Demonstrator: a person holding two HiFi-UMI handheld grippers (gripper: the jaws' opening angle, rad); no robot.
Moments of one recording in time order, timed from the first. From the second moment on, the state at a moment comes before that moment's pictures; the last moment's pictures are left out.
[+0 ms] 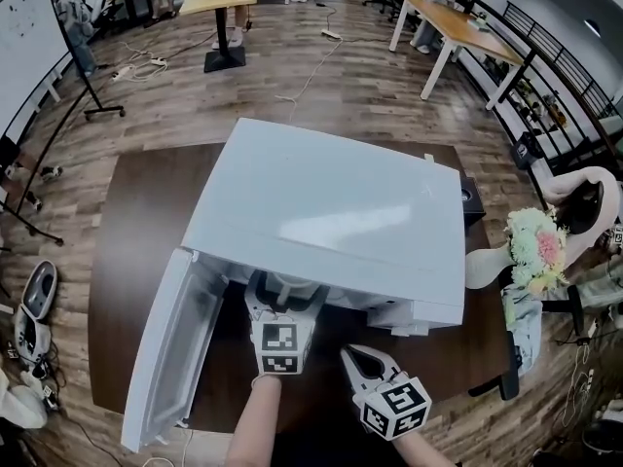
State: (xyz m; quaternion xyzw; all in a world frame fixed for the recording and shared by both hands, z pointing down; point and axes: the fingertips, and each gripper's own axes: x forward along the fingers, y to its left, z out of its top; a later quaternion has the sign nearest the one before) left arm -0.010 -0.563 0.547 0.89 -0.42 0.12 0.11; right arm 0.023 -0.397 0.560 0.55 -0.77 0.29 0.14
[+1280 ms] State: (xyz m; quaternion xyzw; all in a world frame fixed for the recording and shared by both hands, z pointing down) left arm 0.011 -0.593 0.552 0.89 -0.45 0.10 0.06; right arm 0.044 -0.402 0.579 0.56 -0.75 0.31 0.15
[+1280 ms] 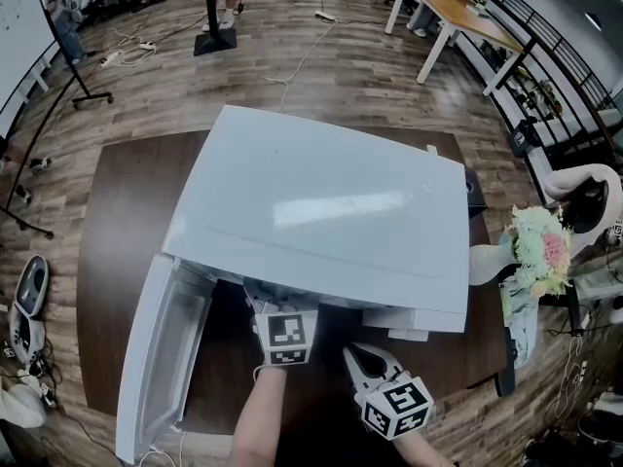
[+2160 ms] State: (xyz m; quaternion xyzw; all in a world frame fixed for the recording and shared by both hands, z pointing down) left arm -0.010 -0.555 0.535 0.89 -0.45 0.09 0.05; right arm 0.039 -0.384 0.575 0.56 -0.75 0.30 0.15
